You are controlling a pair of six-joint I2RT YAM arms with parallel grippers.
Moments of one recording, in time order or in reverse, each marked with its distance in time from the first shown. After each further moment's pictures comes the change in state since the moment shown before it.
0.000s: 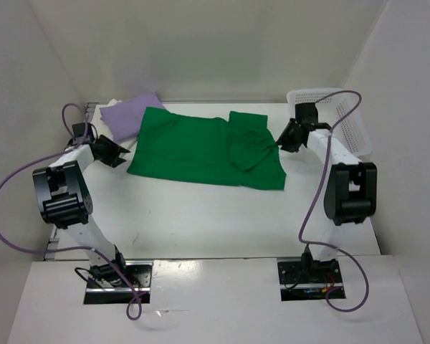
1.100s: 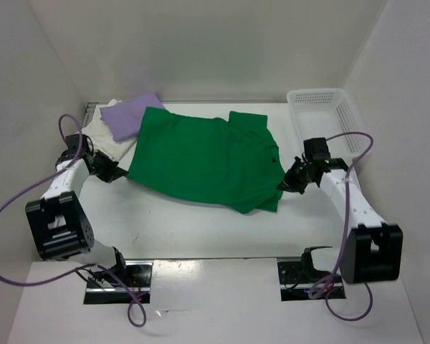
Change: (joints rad) left arm 0.047 -0.397 -0.229 -0.260 0.021 0.102; right arm 0.013 -0.643 -0.499 -0.301 -0.214 0.087
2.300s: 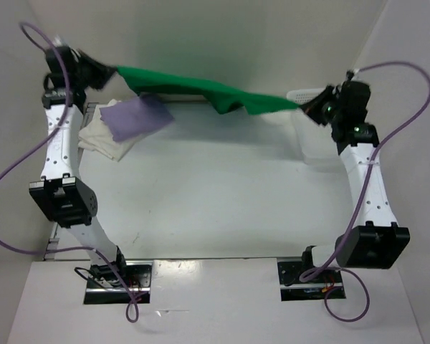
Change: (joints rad) left arm -0.150 0.467 1.330 0.011 -0.072 -0.171; right arm -0.127 0.235 0.731 0.327 0.041 -0.088
